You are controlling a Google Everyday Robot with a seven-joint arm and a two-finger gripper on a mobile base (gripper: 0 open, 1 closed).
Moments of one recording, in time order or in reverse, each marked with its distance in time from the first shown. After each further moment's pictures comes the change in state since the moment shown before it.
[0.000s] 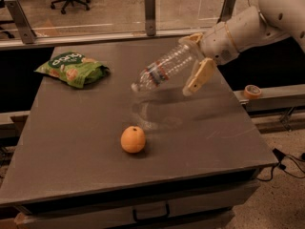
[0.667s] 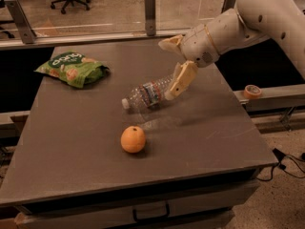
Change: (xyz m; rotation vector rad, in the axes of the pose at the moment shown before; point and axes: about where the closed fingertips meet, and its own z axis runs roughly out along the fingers) arm -0.042 0.021 0.037 -0.071 -0.063 -0.039
